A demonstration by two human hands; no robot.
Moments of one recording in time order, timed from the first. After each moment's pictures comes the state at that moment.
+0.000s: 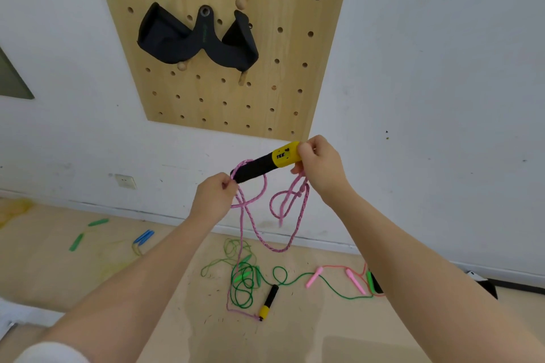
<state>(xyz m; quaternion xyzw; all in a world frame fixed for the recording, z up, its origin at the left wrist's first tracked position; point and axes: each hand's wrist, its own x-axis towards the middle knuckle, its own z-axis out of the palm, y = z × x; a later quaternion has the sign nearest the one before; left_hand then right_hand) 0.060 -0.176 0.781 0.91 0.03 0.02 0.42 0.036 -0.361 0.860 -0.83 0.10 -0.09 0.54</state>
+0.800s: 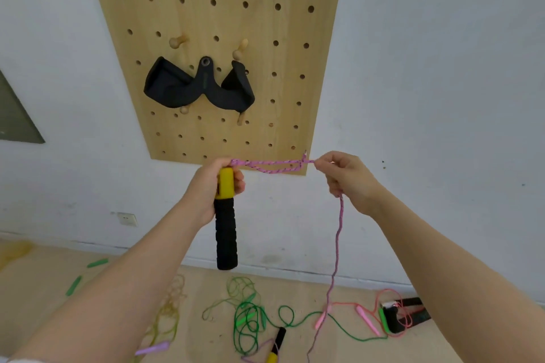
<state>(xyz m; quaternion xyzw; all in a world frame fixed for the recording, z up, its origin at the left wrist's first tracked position) 0.077 -0.184 0.889 0.59 0.04 -0.10 0.80 0.047 -0.423 0.900 -0.80 0.01 -0.03 0.60</state>
